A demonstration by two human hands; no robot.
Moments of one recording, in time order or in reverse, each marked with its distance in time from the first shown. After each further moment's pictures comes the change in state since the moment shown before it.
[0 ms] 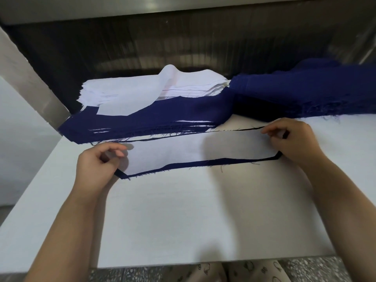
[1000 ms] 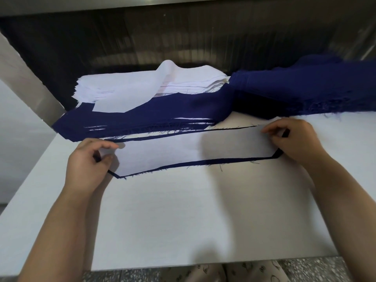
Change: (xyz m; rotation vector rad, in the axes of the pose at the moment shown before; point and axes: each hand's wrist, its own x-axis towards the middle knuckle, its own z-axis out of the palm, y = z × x) left_hand -0.001 0.011 -0.008 0.308 0.049 0.136; right_hand 0.001 0.001 0.001 -0.043 -0.027 0.086
